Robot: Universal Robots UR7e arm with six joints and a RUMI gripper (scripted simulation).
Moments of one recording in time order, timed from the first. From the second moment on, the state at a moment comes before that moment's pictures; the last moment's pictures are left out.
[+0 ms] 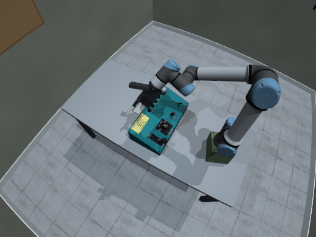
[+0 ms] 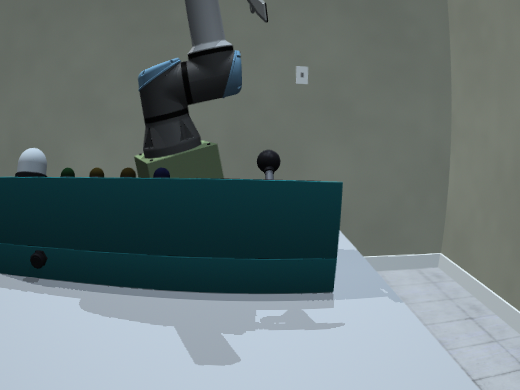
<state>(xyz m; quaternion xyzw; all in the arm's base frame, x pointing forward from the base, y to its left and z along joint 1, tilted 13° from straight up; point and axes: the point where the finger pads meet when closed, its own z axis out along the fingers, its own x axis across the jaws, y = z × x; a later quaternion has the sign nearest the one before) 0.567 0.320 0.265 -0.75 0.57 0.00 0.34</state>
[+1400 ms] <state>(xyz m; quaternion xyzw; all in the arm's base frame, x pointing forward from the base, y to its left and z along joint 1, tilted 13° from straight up) 0.331 0.240 0.235 -0.77 0.54 -0.22 0.26</state>
